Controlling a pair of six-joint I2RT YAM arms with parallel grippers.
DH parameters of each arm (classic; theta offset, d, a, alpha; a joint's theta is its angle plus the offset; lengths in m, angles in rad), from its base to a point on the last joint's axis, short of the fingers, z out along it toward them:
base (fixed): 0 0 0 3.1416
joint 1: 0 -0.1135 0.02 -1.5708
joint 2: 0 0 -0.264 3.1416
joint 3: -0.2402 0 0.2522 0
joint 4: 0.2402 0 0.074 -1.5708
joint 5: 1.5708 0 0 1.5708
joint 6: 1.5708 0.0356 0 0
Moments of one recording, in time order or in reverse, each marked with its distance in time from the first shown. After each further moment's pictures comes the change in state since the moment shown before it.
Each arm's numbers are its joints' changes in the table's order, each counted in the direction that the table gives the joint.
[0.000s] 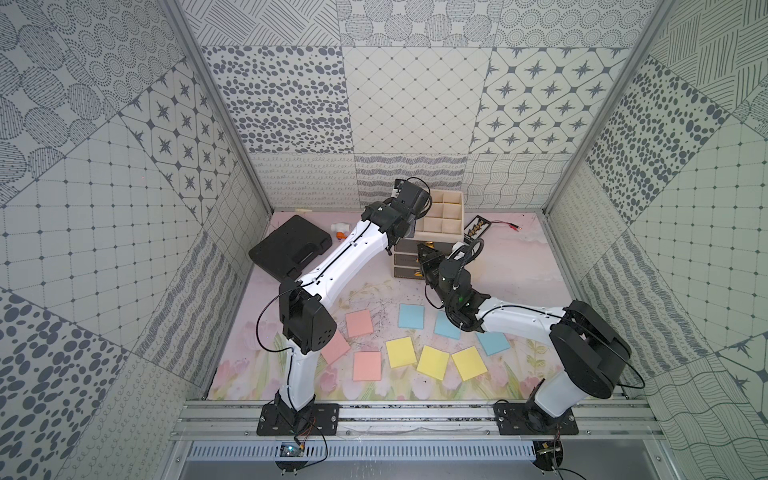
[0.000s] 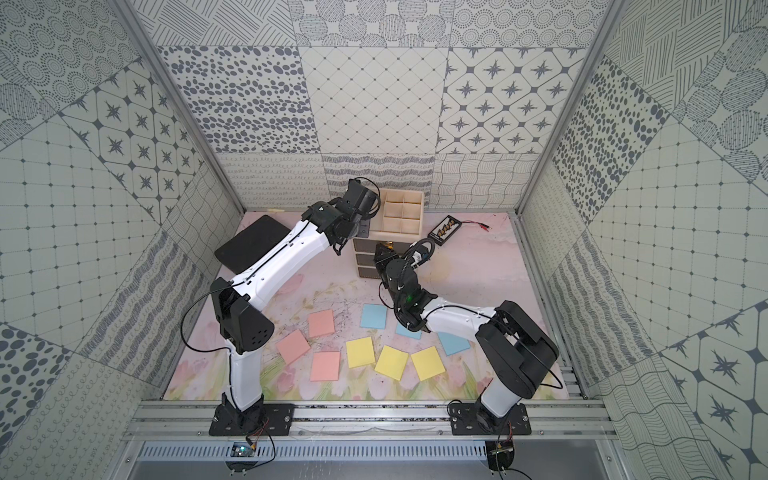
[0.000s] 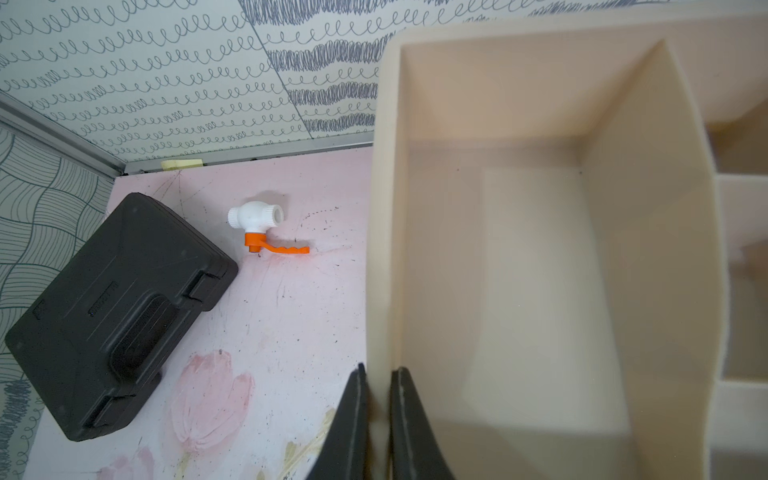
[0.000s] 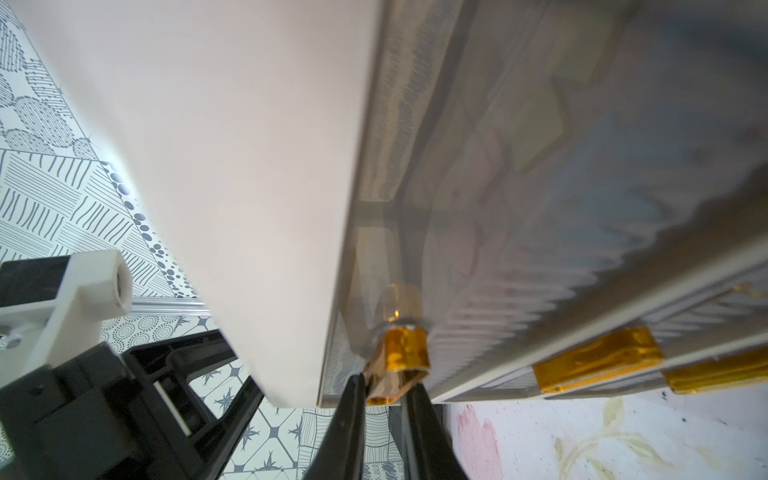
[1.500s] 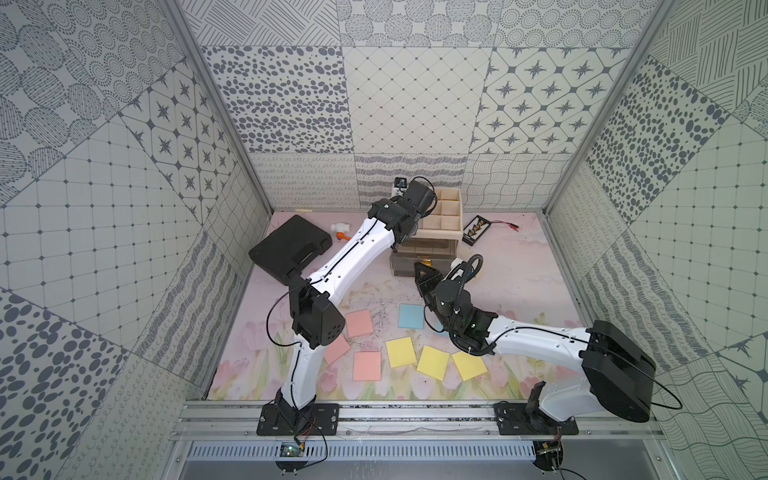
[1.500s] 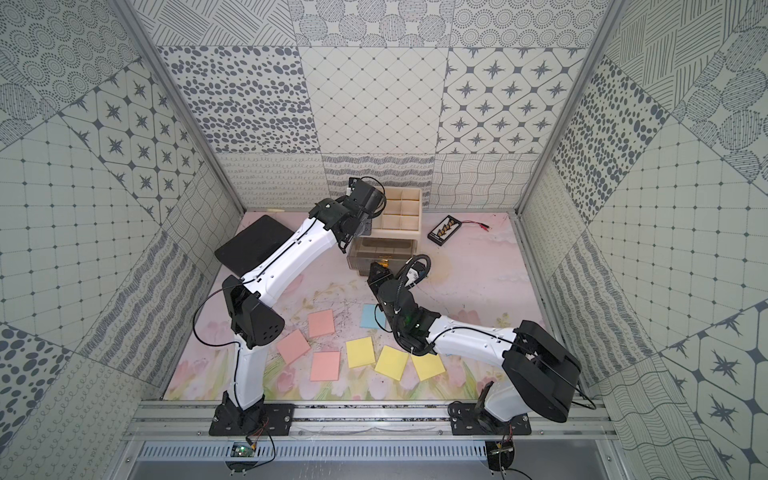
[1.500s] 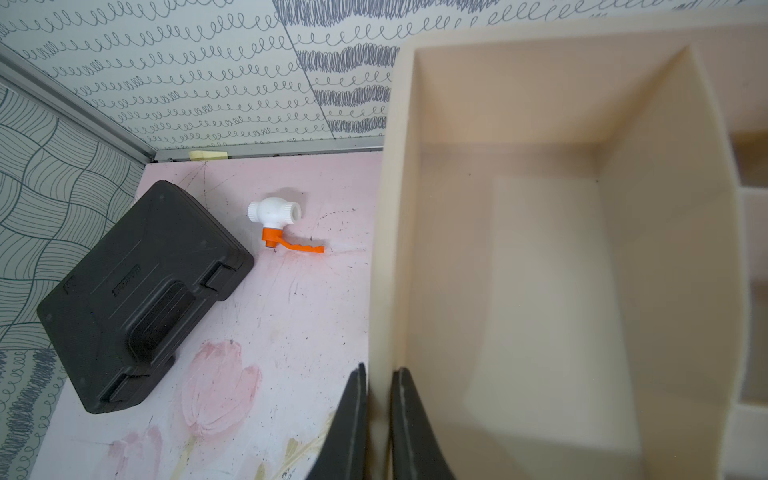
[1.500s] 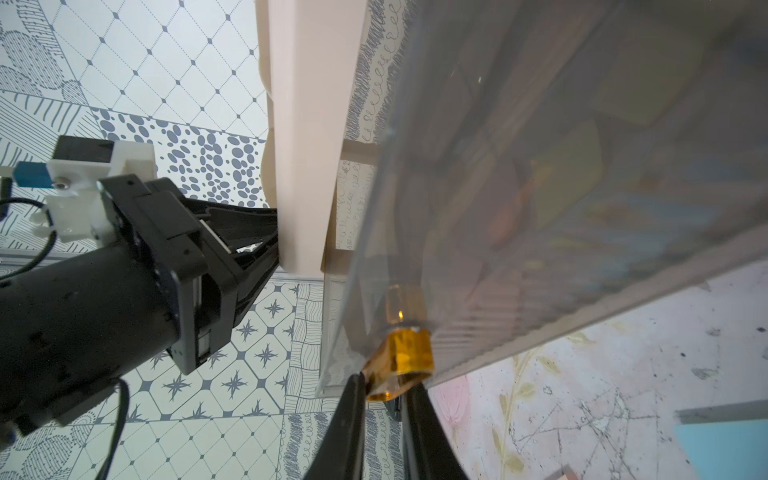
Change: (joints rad) left arm 0.008 -0.082 -0.132 0.089 -0.066 -0.080; right arm -0.179 0.176 0.098 0.143 0.142 0.003
